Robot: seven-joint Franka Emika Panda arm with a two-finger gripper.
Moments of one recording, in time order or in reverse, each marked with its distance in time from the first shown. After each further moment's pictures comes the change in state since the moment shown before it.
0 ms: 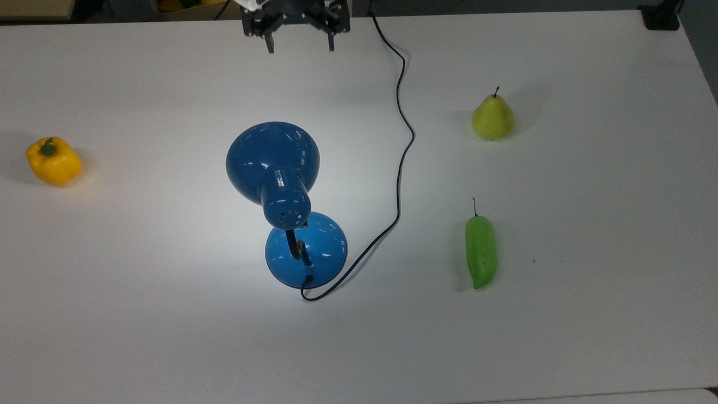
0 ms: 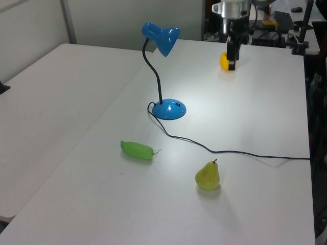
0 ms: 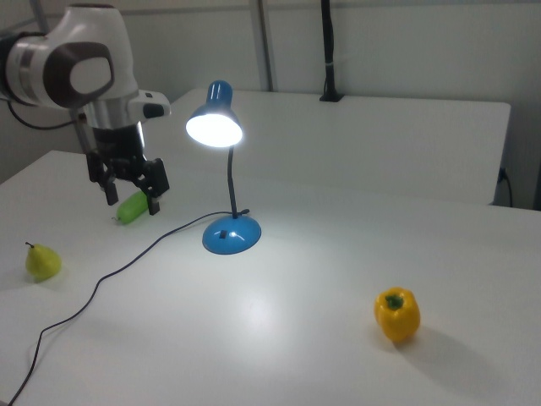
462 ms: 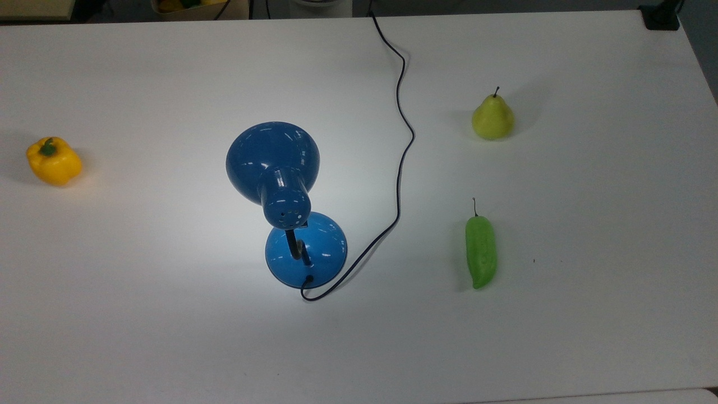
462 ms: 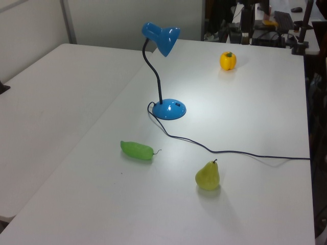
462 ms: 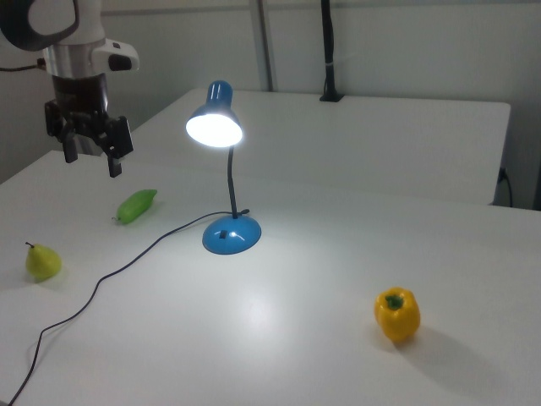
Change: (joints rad) arm -0.004 -0.058 0.000 0.165 0.110 -0.228 0.020
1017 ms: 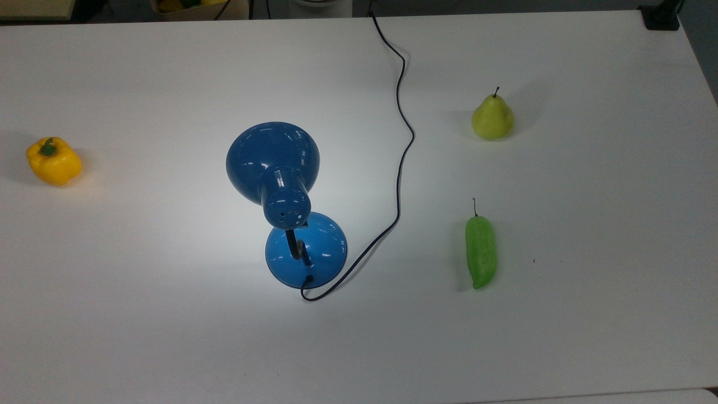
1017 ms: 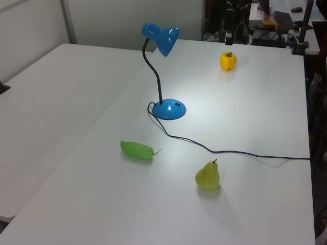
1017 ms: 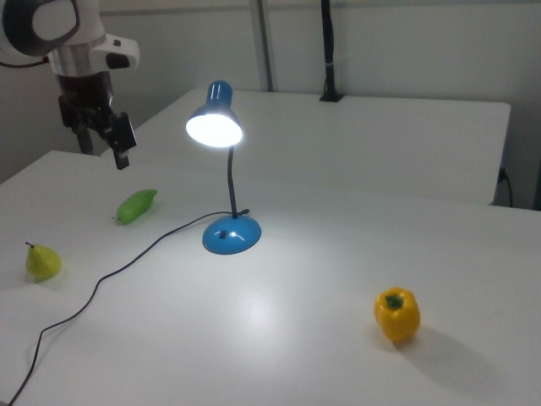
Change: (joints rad) arm 0.000 0.034 0.037 0.009 -0.014 0.126 0.205
